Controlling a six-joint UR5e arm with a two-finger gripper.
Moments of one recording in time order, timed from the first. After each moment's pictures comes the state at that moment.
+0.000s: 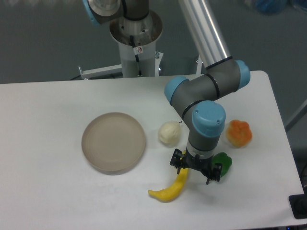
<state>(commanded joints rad) 2.27 -2.19 -1.49 -0.87 1.48 0.84</state>
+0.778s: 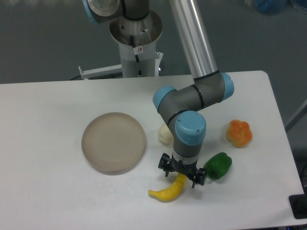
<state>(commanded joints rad) 2.24 -2.23 -1.55 -0.76 1.52 0.86</state>
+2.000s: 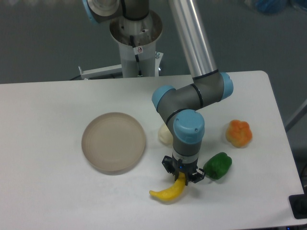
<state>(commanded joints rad) 2.25 -2.18 -1.55 -0.77 1.52 0.87</state>
